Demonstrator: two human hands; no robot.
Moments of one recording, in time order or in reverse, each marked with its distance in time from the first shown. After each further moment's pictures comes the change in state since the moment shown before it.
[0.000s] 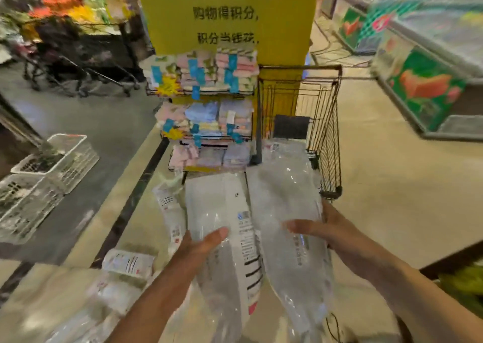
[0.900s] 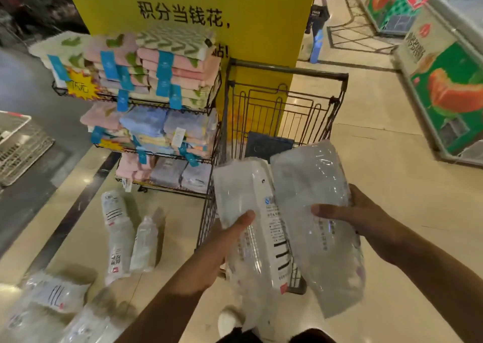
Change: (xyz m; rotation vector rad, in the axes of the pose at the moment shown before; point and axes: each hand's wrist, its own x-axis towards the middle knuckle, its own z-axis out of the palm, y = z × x) left_hand 0.412 0.108 0.276 0.018 -0.016 -0.128; right_hand 0.369 -0.125 -0.324 -0.167 0.003 0.095
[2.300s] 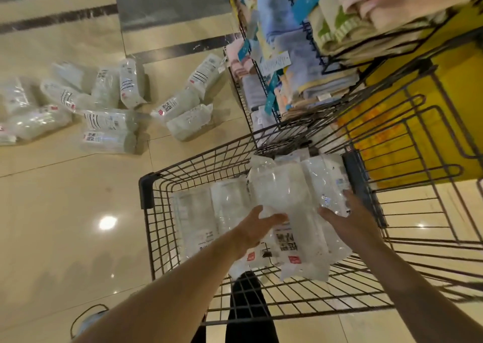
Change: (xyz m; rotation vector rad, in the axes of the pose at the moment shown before) left_hand 0.300 -0.031 0.117 -0.666 0.499 -0.301; right_hand 0.455 0.038 -0.010 -1.066 -0.455 -0.065
